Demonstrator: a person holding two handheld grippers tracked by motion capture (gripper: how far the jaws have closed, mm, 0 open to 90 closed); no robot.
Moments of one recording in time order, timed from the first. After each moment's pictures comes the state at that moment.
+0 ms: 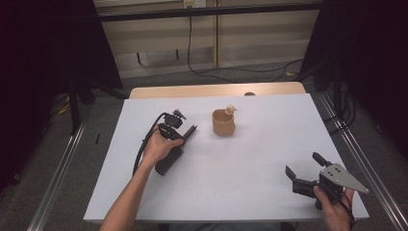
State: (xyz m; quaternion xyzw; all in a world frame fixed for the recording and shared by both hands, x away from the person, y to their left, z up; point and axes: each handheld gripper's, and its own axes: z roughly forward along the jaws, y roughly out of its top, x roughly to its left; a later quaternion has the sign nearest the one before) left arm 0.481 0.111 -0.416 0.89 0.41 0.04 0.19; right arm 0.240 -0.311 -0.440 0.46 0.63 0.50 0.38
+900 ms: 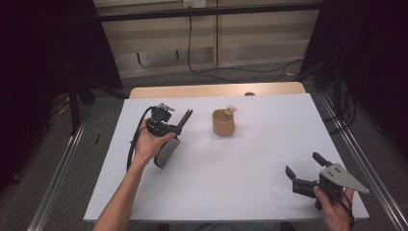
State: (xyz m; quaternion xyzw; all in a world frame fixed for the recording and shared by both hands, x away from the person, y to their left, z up) left arm 0.465 0.137 -0.379 0.86 0.39 0.09 0.32; right arm 0.239 -0.311 -0.440 0.46 0.63 0.50 0.38
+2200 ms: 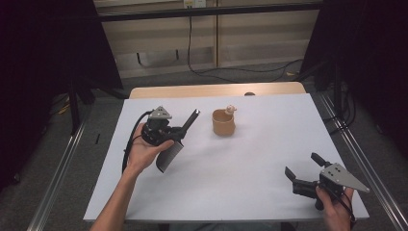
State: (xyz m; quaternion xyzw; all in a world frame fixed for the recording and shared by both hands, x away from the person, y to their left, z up) left arm 0.422 0.140 -0.354 0.86 0.28 0.10 0.40; right arm 0.240 -0.311 -0.440 0.45 0.64 0.50 0.36
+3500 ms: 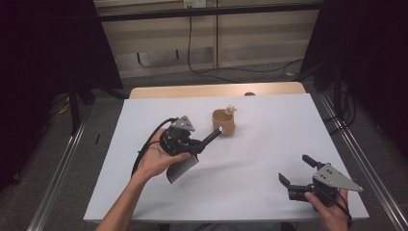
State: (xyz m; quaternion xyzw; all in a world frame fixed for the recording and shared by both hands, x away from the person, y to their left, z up) left arm 0.393 0.090 -0.349 0.91 0.19 0.05 0.37; right arm 0.238 -0.300 -0.439 0.40 0.68 0.51 0.33
